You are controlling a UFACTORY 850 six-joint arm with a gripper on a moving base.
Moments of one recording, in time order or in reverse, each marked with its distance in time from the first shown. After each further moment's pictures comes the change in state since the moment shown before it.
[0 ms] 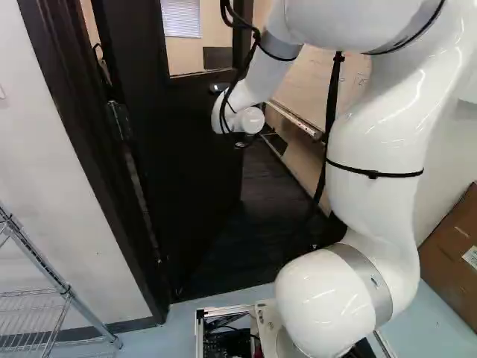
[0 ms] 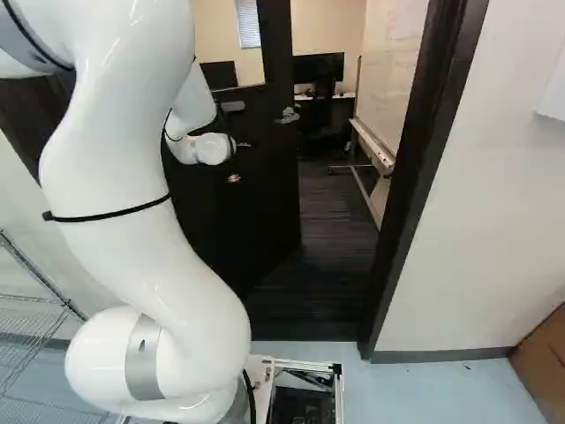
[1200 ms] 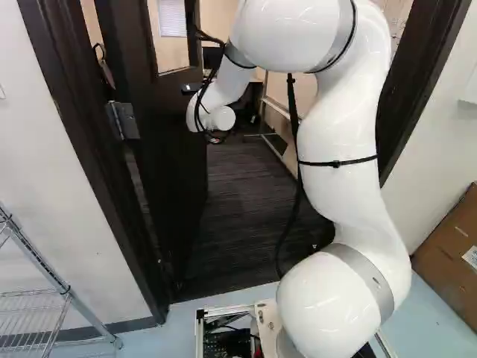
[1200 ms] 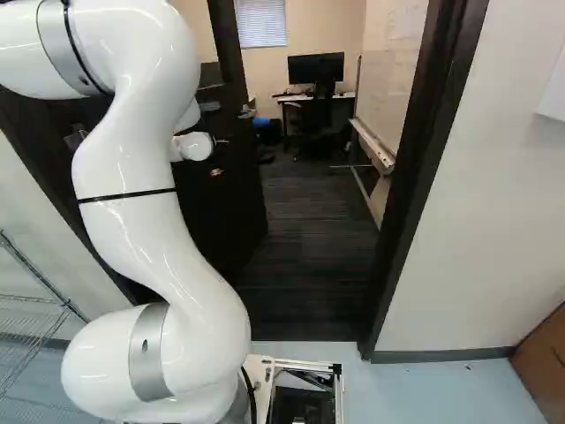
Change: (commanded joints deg) arm 7.5 -11.7 -14.2 -1.8 0.0 0.0
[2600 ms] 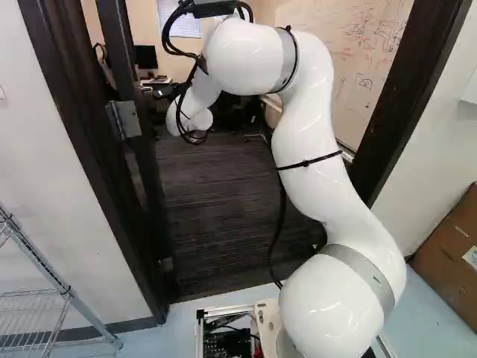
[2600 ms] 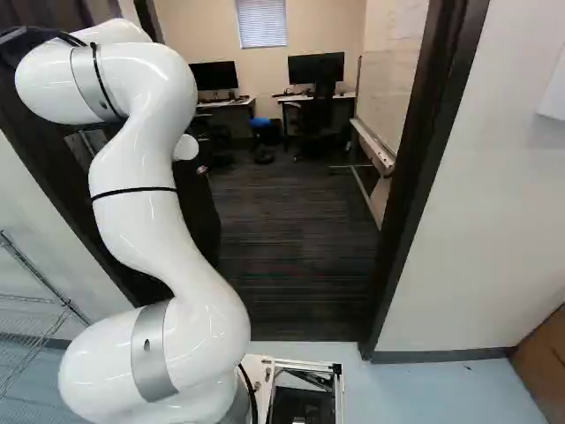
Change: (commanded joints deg) arm 5.3 -10.3 -13.4 -9.2 -1.5 0.0
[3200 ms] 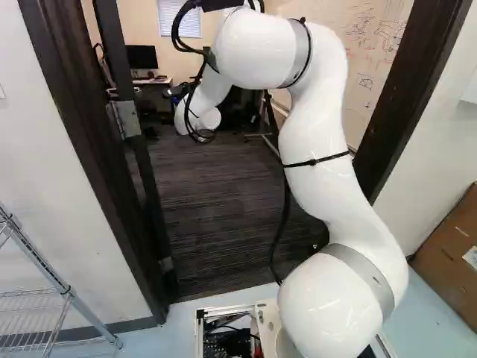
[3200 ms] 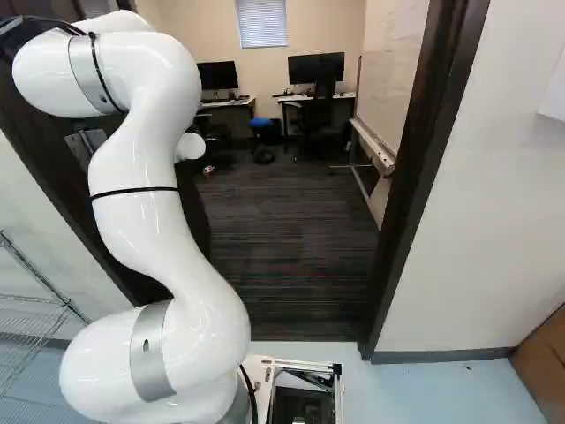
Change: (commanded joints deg) arm -3.1 3.2 4.2 0.4 0.0 0.0
